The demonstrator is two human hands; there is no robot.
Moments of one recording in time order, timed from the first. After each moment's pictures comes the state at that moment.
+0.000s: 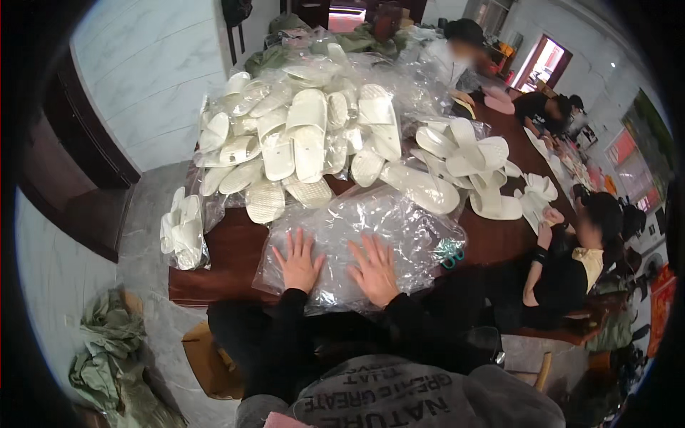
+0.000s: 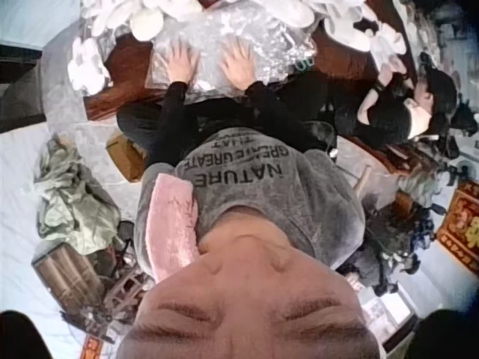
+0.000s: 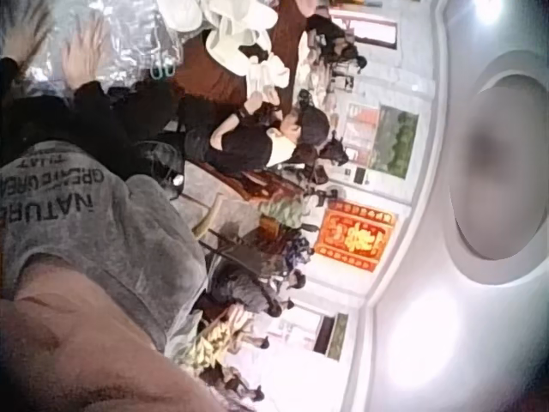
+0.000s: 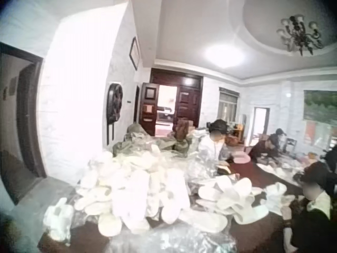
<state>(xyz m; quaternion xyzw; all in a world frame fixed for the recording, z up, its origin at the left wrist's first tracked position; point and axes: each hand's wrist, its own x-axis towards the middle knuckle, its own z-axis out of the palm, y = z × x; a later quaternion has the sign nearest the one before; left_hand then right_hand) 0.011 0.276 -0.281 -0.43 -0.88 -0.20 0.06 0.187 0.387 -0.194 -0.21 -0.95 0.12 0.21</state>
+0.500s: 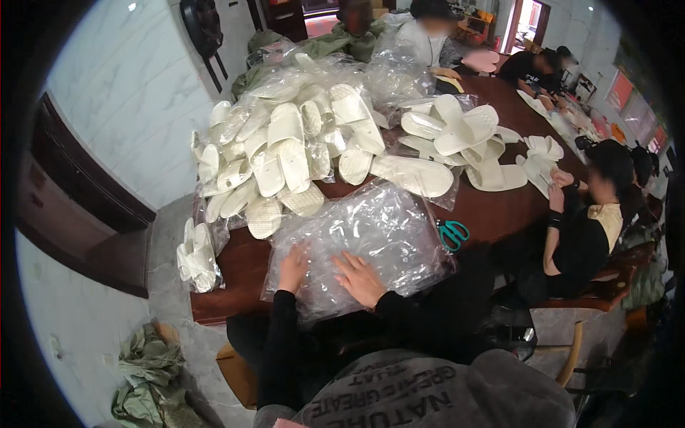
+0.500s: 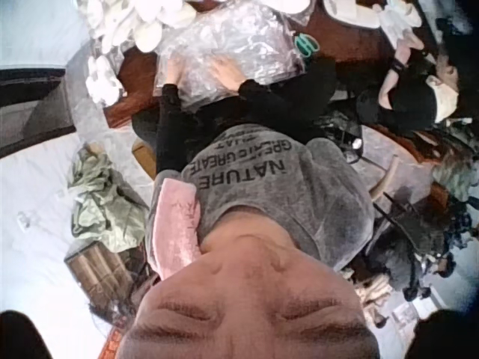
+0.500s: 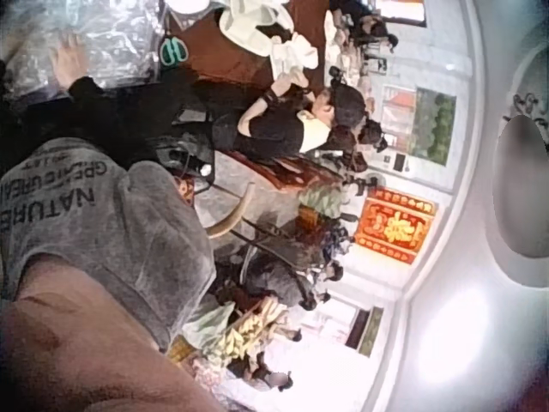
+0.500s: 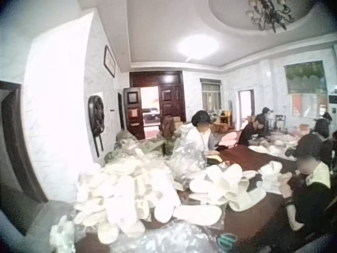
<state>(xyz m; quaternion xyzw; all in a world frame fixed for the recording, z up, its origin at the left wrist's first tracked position) -0.032 0.261 -0.266 -0.44 -0.83 -0.33 -0.09 0.179 0.374 -0.245 -0.17 -0.93 0.28 0.17</state>
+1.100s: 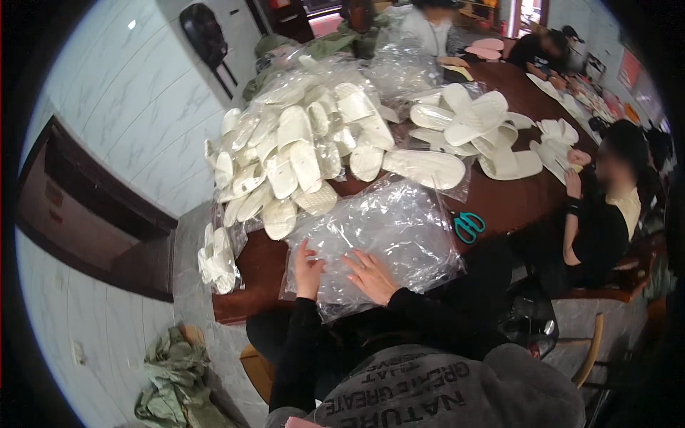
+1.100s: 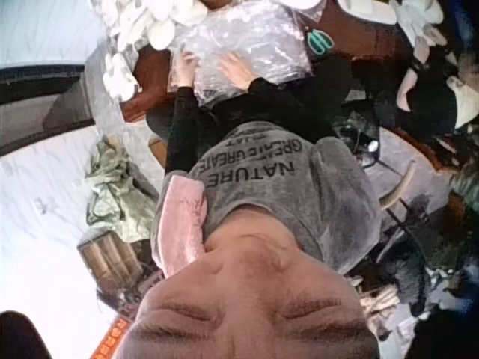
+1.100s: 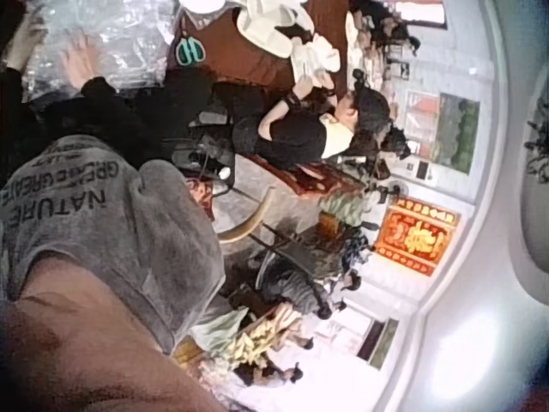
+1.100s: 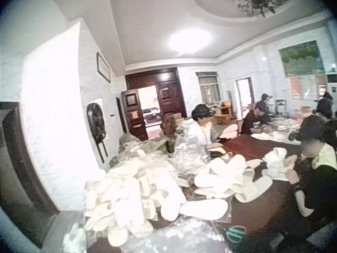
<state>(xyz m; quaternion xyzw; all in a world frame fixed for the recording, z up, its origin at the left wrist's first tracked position) 0.005 0.259 -0.238 -0.24 -0.74 -0.59 -0.22 0.178 0.369 -0.249 -0.16 -0.91 0.31 0.21</state>
